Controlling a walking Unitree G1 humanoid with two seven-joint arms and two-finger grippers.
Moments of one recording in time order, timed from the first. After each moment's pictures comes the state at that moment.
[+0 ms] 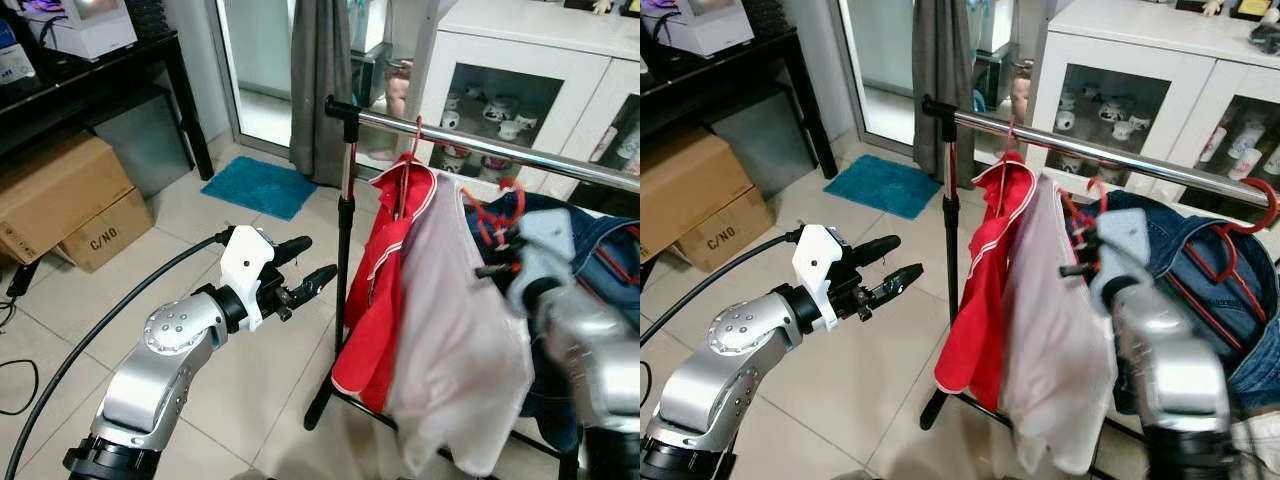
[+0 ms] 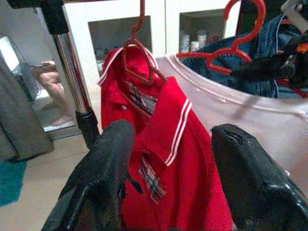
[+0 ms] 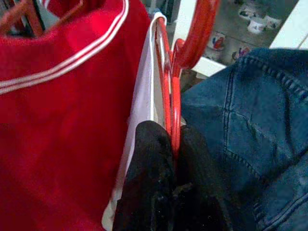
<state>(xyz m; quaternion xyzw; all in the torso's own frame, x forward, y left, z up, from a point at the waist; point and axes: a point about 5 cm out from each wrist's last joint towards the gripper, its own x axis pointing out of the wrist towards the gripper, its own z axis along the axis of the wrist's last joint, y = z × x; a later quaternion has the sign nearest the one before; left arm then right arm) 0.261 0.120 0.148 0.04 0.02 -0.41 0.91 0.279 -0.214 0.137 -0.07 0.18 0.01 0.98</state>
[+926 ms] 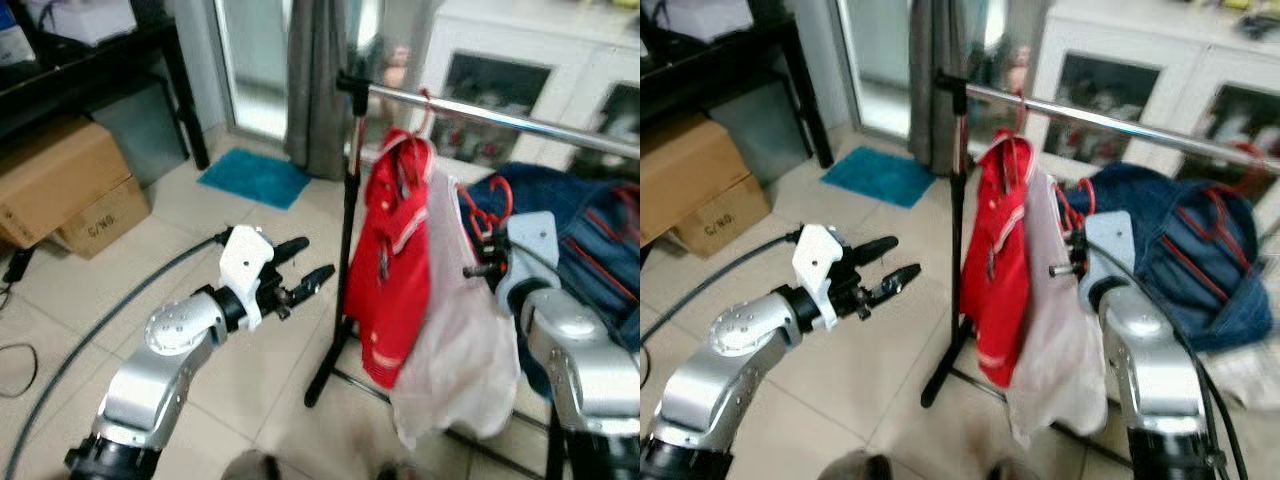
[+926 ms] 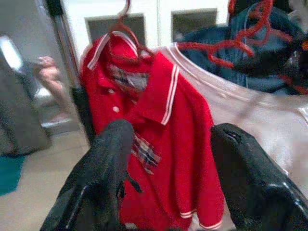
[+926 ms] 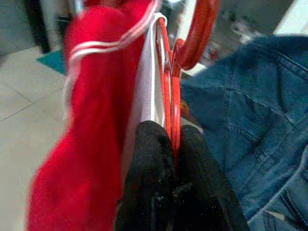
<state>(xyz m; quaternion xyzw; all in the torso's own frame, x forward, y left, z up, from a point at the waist) 0.264 0.121 0.147 0.04 0.02 -0.40 0.92 0.280 -0.211 0.135 -0.08 0.16 0.01 0.98</state>
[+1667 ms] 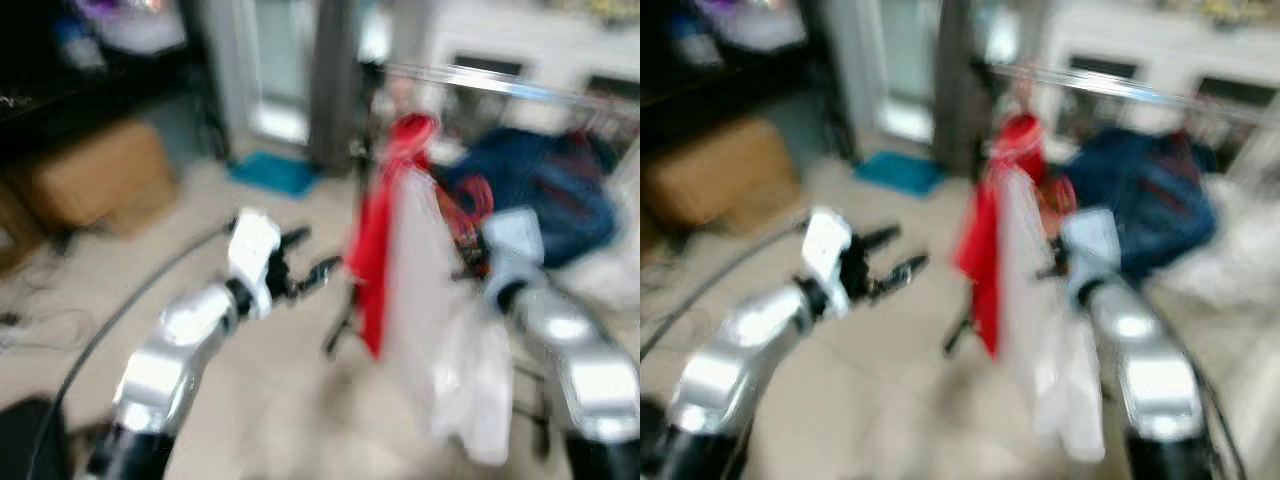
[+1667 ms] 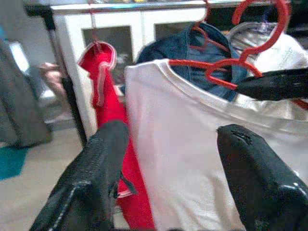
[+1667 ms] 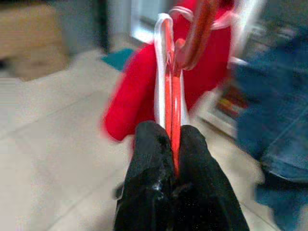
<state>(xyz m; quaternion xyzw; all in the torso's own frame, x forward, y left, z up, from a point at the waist) 0.284 0.111 0.145 0.02 0.03 -0.37 0.93 0.277 -0.178 0.138 -0.07 0.14 0.14 0.98</state>
